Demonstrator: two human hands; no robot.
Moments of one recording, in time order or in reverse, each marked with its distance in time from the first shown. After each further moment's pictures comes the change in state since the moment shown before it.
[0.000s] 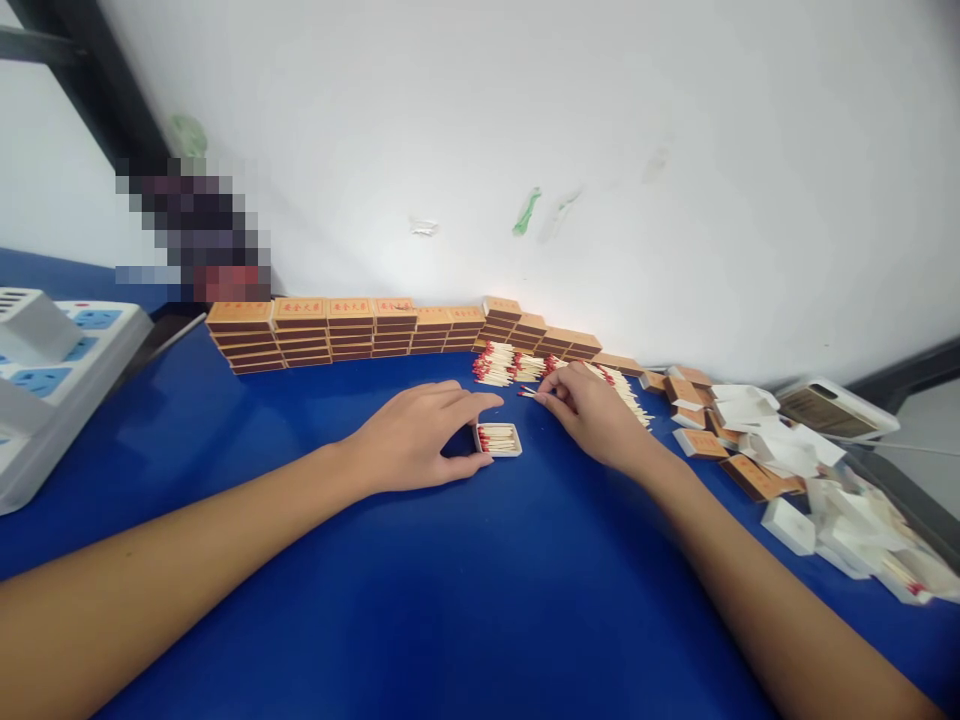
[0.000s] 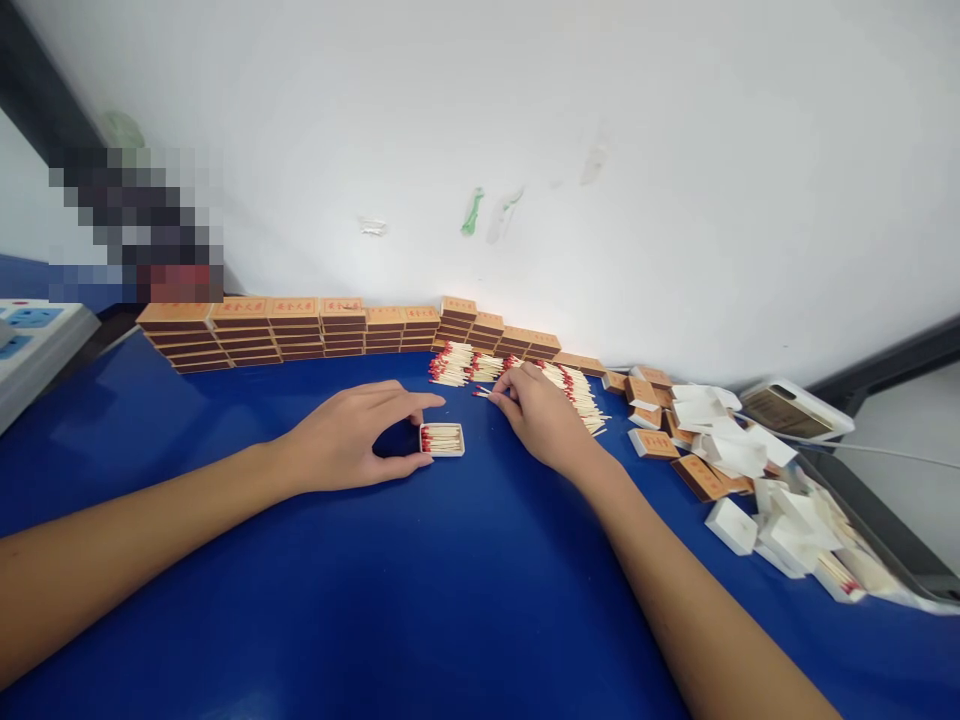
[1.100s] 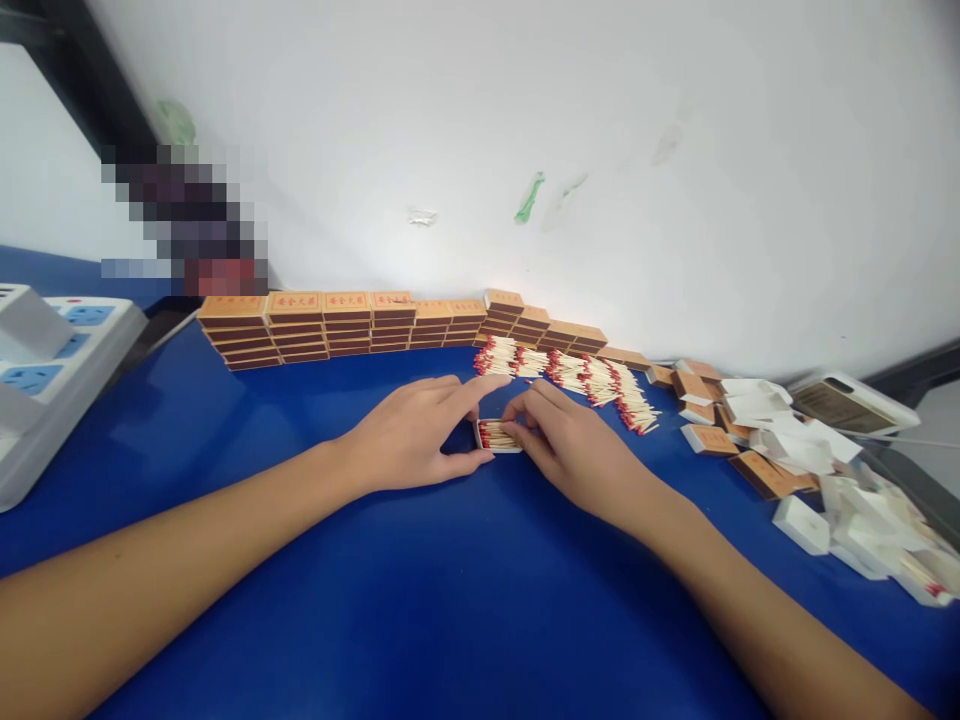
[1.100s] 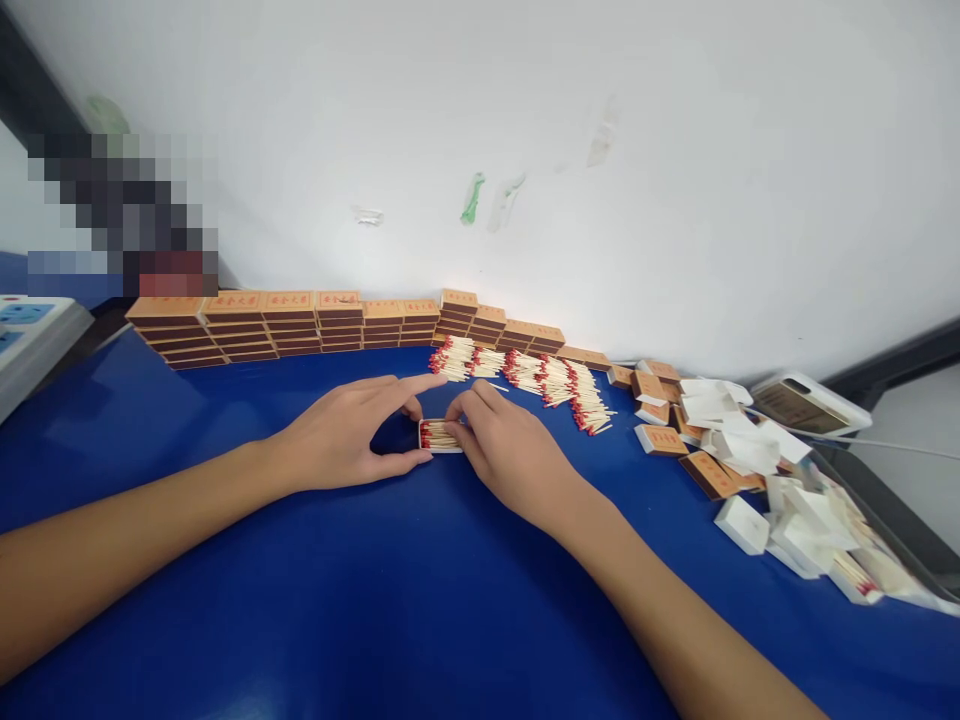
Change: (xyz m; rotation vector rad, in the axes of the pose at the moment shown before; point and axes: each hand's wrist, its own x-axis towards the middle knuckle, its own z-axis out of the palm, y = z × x) left_hand 0.001 0.002 -0.002 -0.049 -0.007 -0.041; right_hand -0.025 -0.070 -0.003 -0.001 -0.131 -0.205
